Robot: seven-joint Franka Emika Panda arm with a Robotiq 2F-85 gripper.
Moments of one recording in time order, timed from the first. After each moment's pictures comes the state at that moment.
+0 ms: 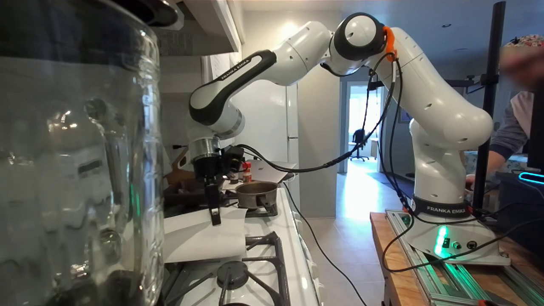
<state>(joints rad) 0.05 0.59 0.18 -1.67 0.40 1.93 -0.60</state>
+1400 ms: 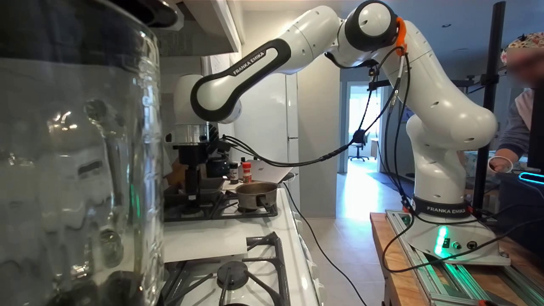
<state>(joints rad) 0.16 0.52 0.14 -1.67 -0.01 2.21 -0.24</state>
